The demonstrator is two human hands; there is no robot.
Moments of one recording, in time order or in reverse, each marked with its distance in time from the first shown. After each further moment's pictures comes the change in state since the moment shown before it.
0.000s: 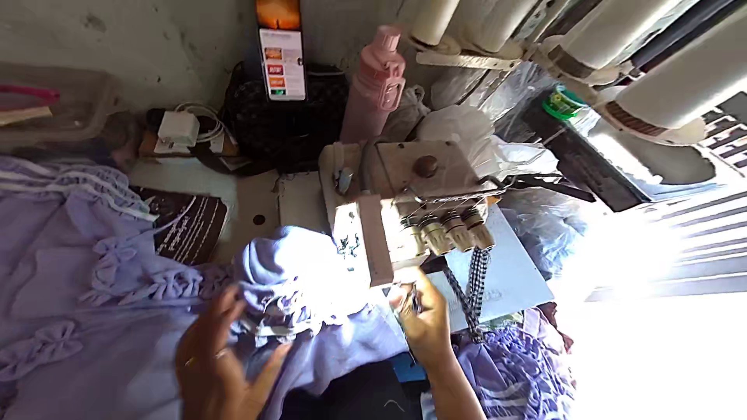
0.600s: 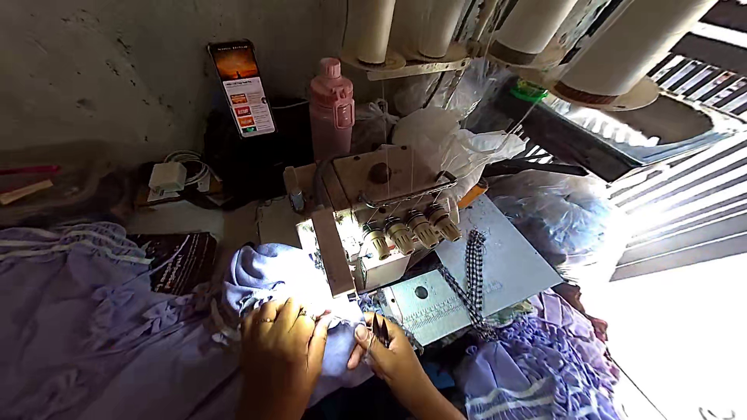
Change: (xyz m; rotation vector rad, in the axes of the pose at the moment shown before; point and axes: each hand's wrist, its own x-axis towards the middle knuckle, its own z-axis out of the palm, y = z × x) left_hand 0.065 0.070 0.035 0.228 -0.010 0.283; right_hand -0.044 -0.015 0.019 0.571 -0.184 0.546
